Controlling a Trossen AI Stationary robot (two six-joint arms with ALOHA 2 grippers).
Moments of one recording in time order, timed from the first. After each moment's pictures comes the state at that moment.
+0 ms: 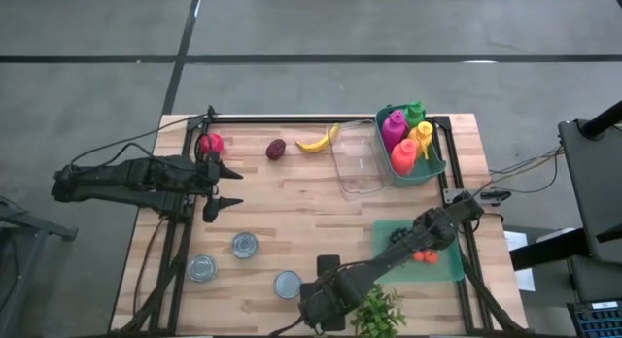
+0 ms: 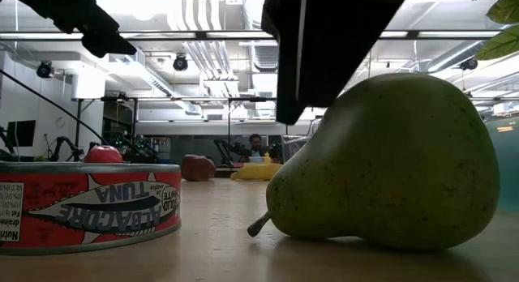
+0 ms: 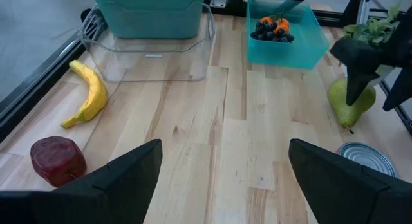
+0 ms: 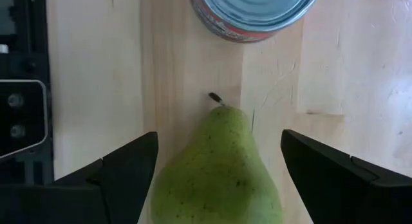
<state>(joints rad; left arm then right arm) -0.01 0.54 0.63 -0.60 -0.09 -0.11 0.55 2.39 2.18 -1.15 0.15 0.52</state>
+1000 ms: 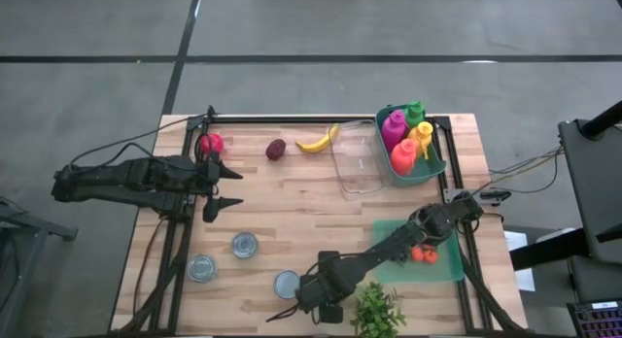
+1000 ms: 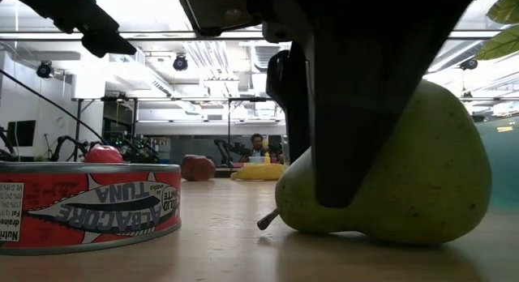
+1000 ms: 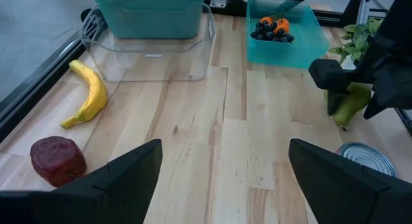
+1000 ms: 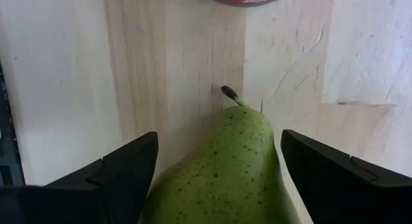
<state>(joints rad) -0.01 0.54 0.63 -0.60 -0.09 -0.11 0.50 2.39 2.05 -1.07 0.02 0.52</state>
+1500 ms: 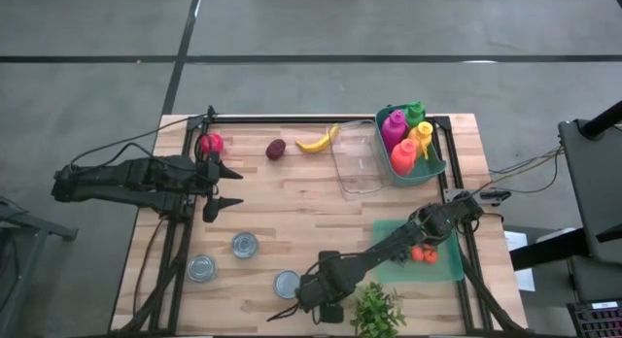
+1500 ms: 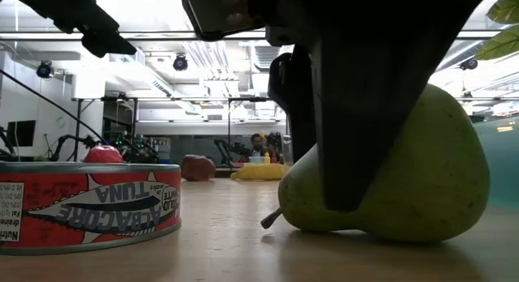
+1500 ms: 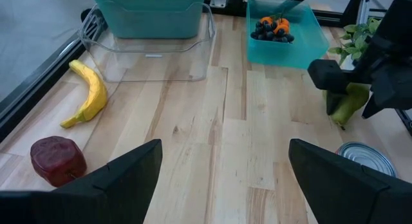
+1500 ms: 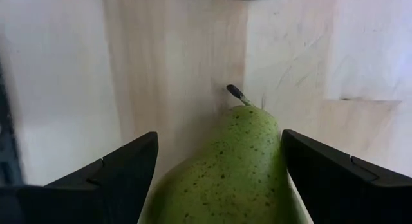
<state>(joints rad) -0.01 0.54 0.63 -0.60 -0.09 -0.11 0.50 2.39 2.05 -1.07 0.00 0.52</state>
